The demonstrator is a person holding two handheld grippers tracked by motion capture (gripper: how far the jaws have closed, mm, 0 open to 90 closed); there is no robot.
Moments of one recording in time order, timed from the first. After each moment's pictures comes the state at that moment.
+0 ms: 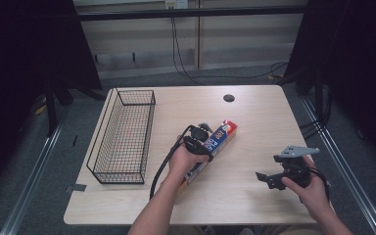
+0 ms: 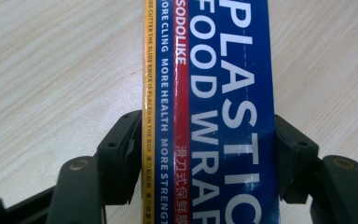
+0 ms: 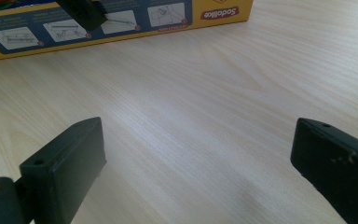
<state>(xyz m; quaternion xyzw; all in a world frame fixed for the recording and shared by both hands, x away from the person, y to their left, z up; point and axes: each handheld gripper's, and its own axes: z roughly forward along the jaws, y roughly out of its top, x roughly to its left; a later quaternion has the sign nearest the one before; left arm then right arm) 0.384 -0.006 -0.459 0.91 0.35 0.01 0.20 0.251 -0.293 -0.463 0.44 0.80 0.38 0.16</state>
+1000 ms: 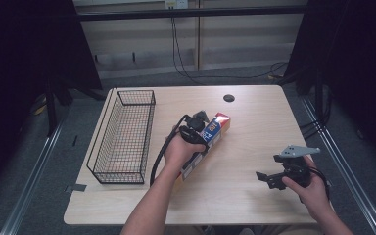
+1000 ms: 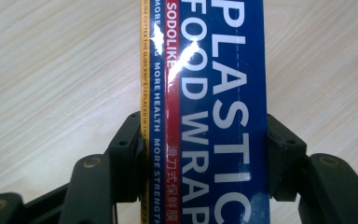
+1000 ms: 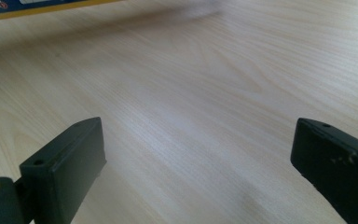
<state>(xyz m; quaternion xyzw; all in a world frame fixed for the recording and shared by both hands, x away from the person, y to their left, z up) 0.389 0.006 -0.412 0.90 0.40 0.01 0.17 0.251 -0.293 -0.462 0.45 0.79 0.38 0.15</state>
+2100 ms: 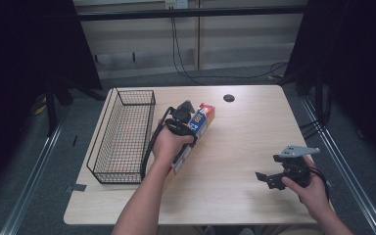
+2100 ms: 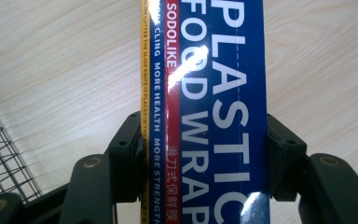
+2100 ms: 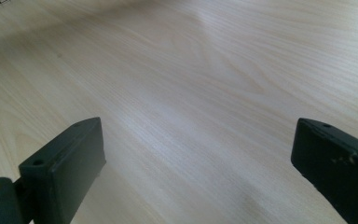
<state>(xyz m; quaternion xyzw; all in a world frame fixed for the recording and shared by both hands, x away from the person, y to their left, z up) 0.396 0.038 -0.385 0.87 0.46 0.02 0.17 0.251 -0.292 -0.462 0.44 0.79 0.39 0.15</state>
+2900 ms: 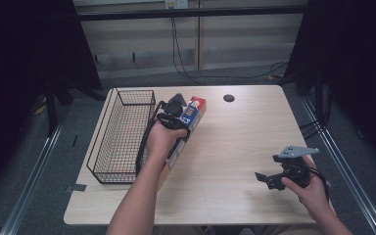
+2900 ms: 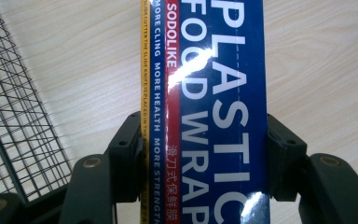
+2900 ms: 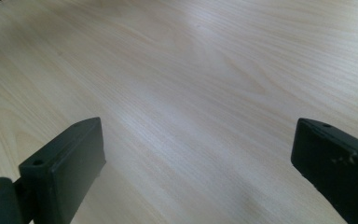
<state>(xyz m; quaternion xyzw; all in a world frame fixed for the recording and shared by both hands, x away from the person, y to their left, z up) 0.401 0.056 -0.363 0.85 0.49 0.04 0.17 0.250 -0.291 -0.462 0.44 0.80 0.38 0.16</state>
